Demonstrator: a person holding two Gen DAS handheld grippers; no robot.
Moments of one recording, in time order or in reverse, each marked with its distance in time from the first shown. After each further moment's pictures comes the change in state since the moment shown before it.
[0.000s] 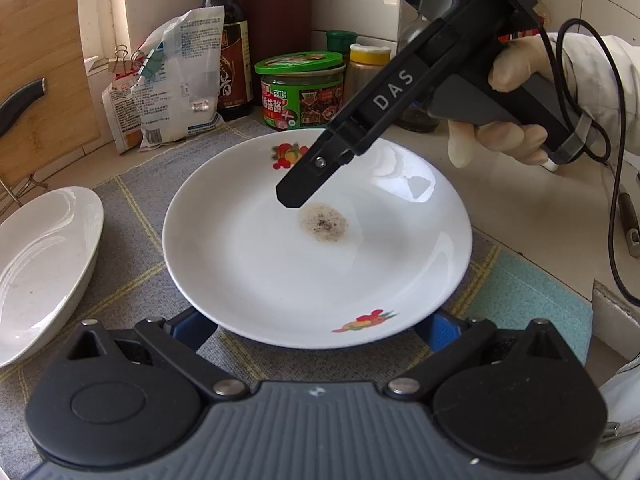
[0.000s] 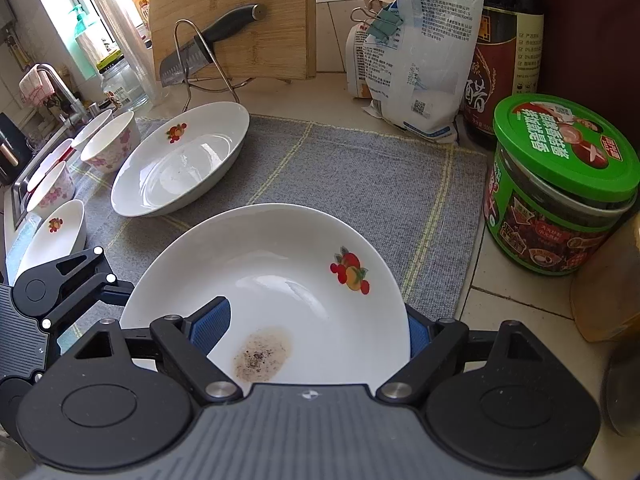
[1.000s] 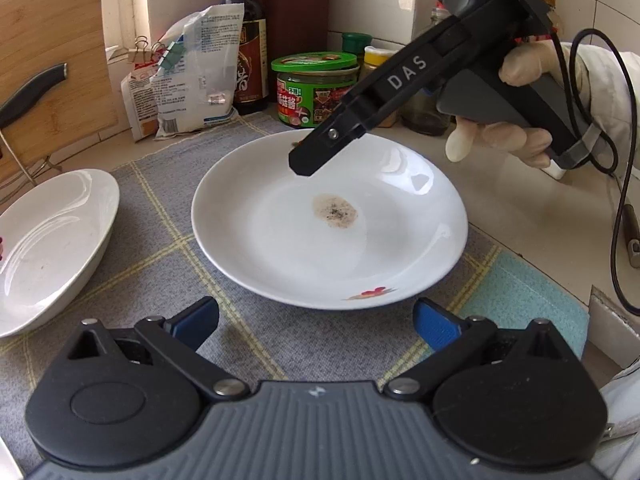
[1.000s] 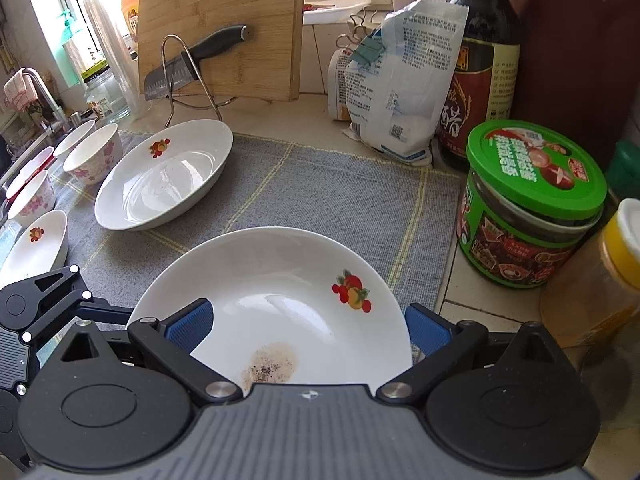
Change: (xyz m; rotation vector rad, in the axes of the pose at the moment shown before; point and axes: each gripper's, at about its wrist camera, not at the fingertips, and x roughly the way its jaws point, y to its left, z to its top) left arm -0.016 0.003 -0.006 -0.059 -0.010 0.025; right arm -0.013 0.009 0.001 -0.018 -0.070 -0.102
